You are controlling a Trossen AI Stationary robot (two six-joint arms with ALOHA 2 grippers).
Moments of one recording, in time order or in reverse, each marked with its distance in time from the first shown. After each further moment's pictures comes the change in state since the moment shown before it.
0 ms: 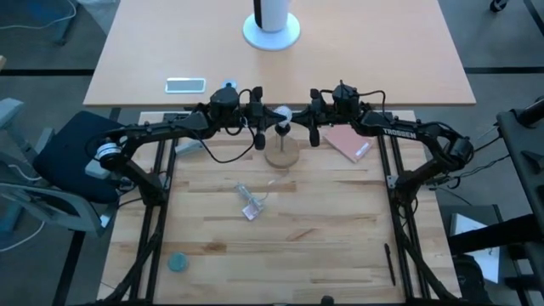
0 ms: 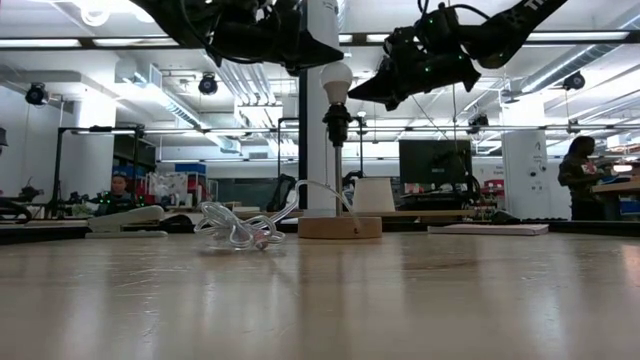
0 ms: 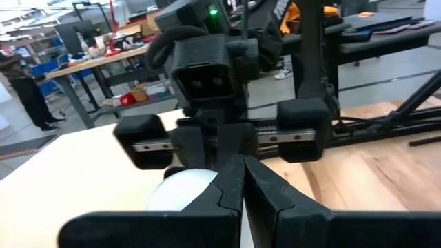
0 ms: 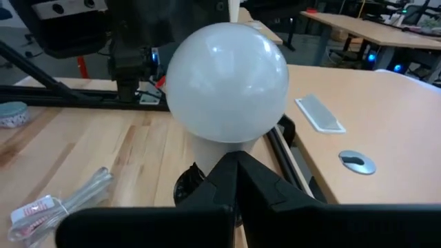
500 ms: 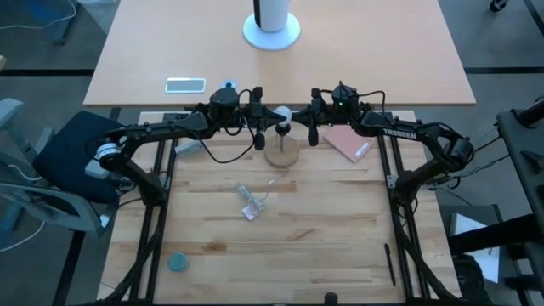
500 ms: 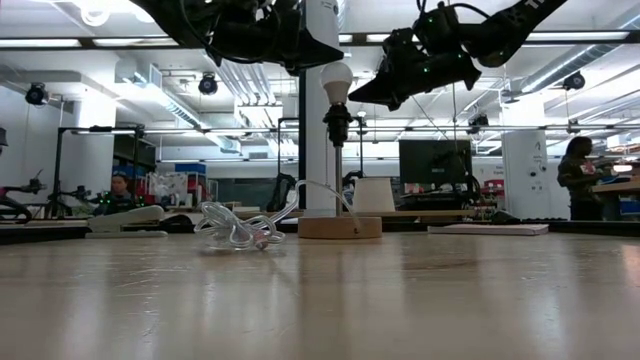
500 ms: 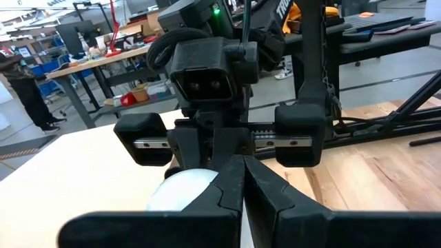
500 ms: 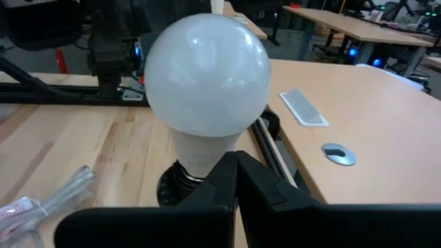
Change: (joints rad) left arm 0.000 -0.008 -0.001 0.003 -0.003 -0.001; right arm -0.002 -0.004 0.000 -0.017 0.076 -0.010
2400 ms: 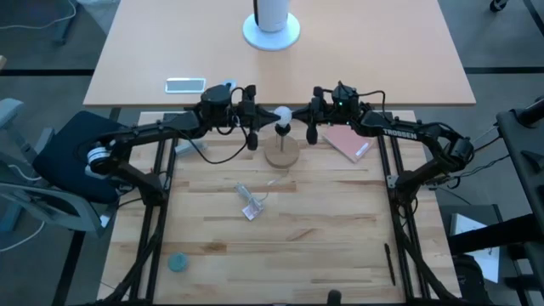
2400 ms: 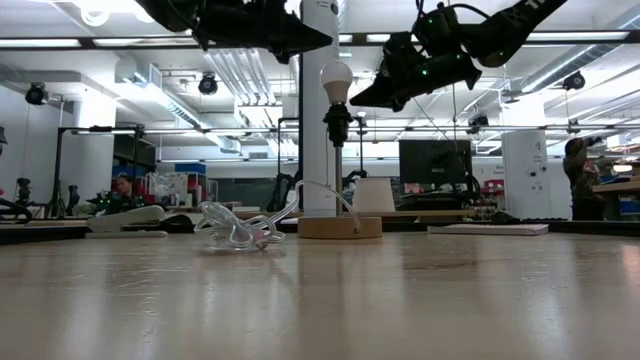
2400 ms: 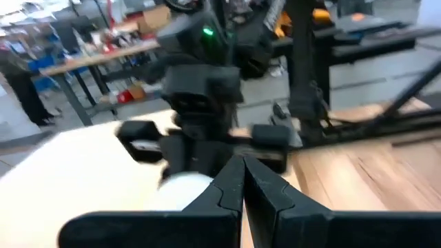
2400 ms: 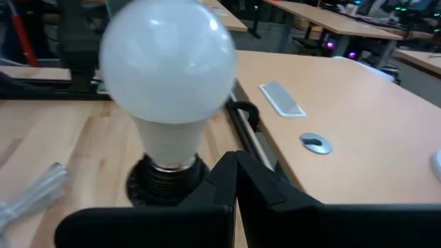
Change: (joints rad) left arm -0.020 -0.115 0.000 -0.172 -0.002 0.012; right arm -0.002 -0.001 0.000 -0.011 0.085 -0.013
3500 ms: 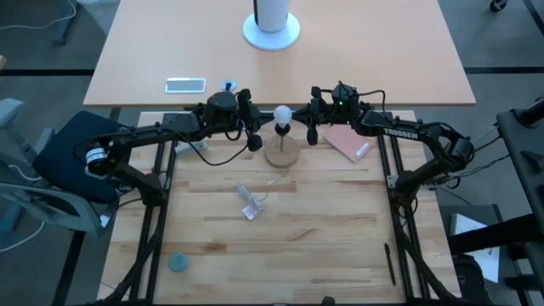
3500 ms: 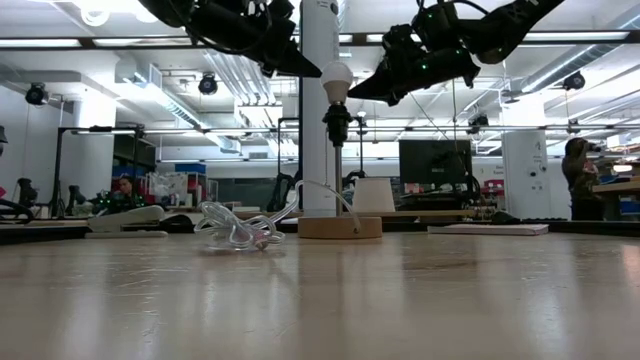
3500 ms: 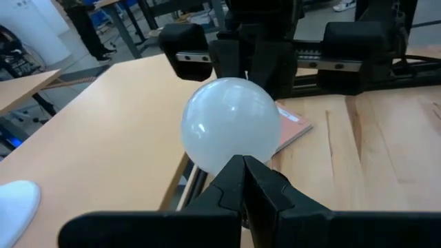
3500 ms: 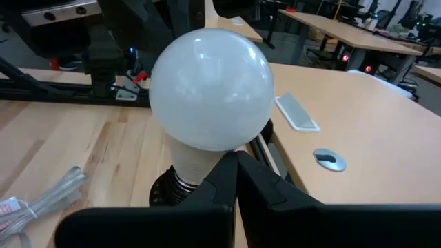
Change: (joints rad) left arm -0.026 0.010 0.000 -0.132 -0.311 0.014; right arm 0.028 -0.002 0.020 -0.006 -0.056 -0.021
